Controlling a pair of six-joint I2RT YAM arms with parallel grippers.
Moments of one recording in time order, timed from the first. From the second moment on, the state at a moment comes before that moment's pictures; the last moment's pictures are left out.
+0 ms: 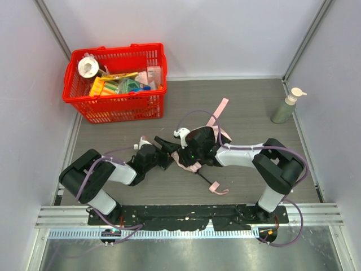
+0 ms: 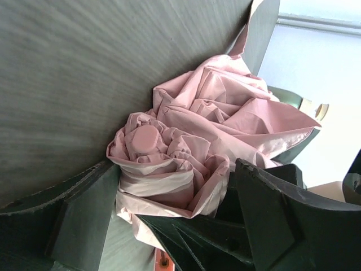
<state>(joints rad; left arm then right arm) -0.65 1.58 0.34 0.80 -0.04 -1.50 0.85 1.72 0.88 0.05 -0.10 0.16</state>
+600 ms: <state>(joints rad) -0.80 1.48 0.36 0.57 -0.14 -1.63 0.90 1.58 0.73 0.10 -0.04 0.17</state>
